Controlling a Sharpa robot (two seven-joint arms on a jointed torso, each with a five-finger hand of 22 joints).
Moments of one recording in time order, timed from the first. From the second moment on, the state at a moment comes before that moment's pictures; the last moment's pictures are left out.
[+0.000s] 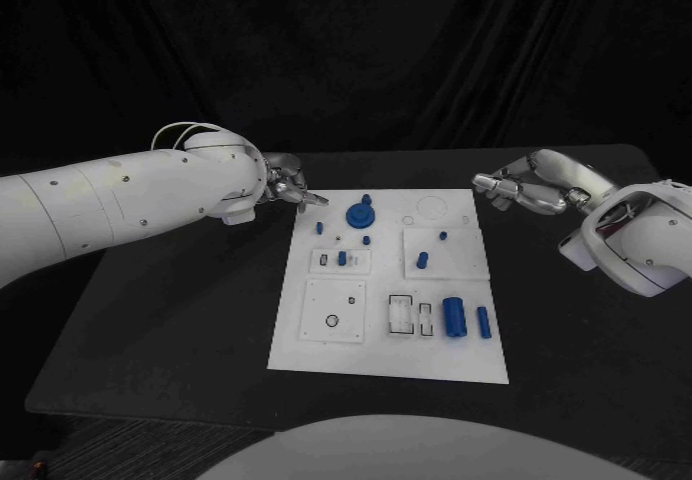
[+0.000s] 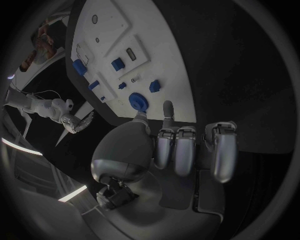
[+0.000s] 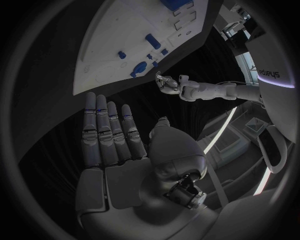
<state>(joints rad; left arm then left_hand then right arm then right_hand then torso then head) 1.41 -0.68 -0.21 1.23 -1.17 0.11 -0.31 1.07 0.12 -0.15 0.29 0.07 0.94 0.06 0.42 0.85 1.47 0.00 1.57 1.31 1.47 -0.05 1.57 1.31 0.02 1.47 0.07 1.48 1.31 1.36 -1.06 -0.21 1.63 -1.11 -0.42 0.07 0.95 0.27 -0.43 0.29 0.26 0.93 0.11 0.07 0.20 0.92 0.17 0.24 0.36 1.10 0.12 0.11 0.21 0.18 1.01 0.22 0.06 0.64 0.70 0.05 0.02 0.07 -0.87</state>
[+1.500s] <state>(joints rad) 1.39 -0.64 -0.21 1.23 -1.17 0.20 -0.34 1.02 0.13 -0.18 0.29 0.08 0.94 0.05 0.44 0.91 1.47 -0.01 1.57 1.31 1.46 -0.05 1.57 1.31 0.02 1.47 0.06 1.48 1.31 1.36 -1.06 -0.21 1.61 -0.96 -0.33 0.12 0.90 0.27 -0.43 0.29 0.20 0.98 0.14 0.09 0.21 1.03 0.12 0.32 0.28 1.21 0.08 0.13 0.20 0.18 1.12 0.19 0.07 0.49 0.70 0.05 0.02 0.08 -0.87</state>
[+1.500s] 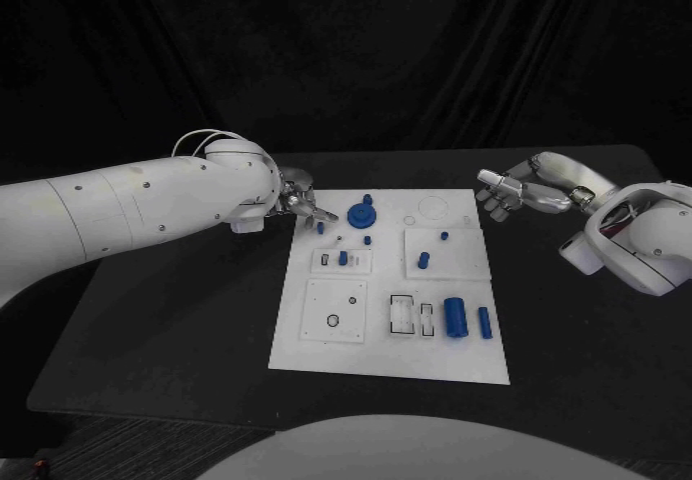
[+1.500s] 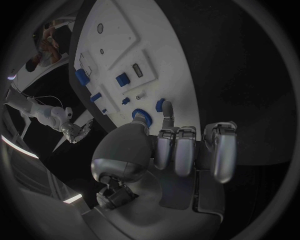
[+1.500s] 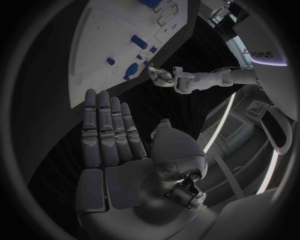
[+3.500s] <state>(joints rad) 1.38 -0.62 -0.21 1.20 -1.17 0.24 -0.35 1.17 0.12 -0.03 0.24 0.43 0.94 0.04 0.37 0.95 1.47 -0.02 1.57 1.31 1.46 -0.06 1.57 1.31 0.02 1.47 0.06 1.47 1.31 1.36 -1.05 -0.21 1.61 -0.96 -0.31 0.09 0.96 0.29 -0.42 0.29 0.24 0.99 0.16 0.09 0.21 1.04 0.12 0.33 0.27 1.22 0.08 0.14 0.22 0.18 1.14 0.19 0.07 0.47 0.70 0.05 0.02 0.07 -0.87</state>
